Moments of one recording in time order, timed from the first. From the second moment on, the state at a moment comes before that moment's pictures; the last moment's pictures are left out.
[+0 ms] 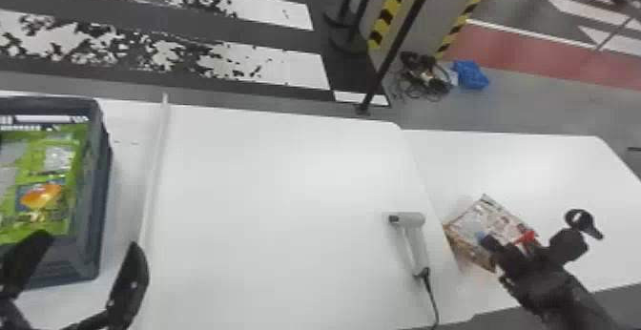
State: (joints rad) left arm 0.77 0.12 -0.19 -1.91 0.14 -0.50 -0.15; right arm -0.04 -0.47 -0.63 -0.83 -0.66 0.38 0.04
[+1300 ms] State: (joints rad) left arm 0.73 0.11 -0.22 -1.92 0.11 -0.43 -0.09; right arm 0.71 -0.17 -0.19 -1.86 -0.35 -0.42 -0.05
